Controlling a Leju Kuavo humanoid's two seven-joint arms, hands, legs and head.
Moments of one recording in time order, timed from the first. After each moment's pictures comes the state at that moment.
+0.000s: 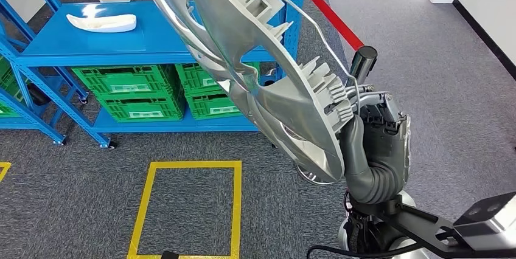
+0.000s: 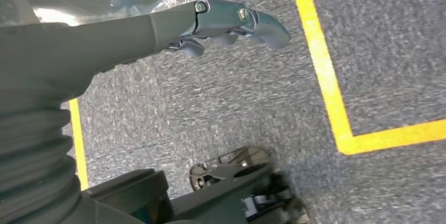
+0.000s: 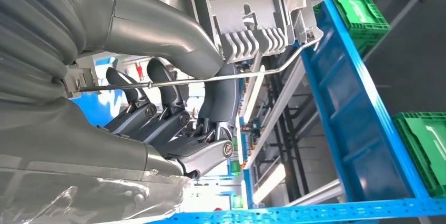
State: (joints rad) left arm -0.14 -0.01 -1.04 -0.28 0.61 0.47 -0.13; right arm -0.17 -0.31 0.70 -2.26 -0.14 -0.48 -0.26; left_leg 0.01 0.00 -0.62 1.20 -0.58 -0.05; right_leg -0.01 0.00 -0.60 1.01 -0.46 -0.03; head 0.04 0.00
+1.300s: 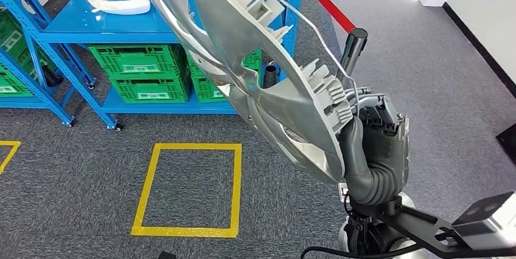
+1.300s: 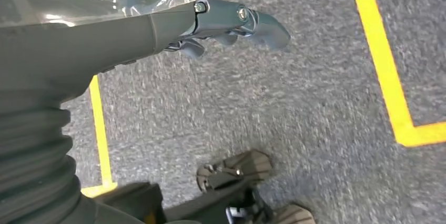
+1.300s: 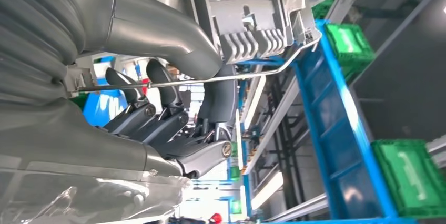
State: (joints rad) left arm -0.14 -0.01 -1.04 -0.29 0.62 0.47 -0.13; right arm -0.15 -0.32 0.69 -2.26 -0.15 -0.48 -0.26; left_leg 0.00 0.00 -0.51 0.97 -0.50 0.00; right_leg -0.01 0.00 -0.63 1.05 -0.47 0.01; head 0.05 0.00
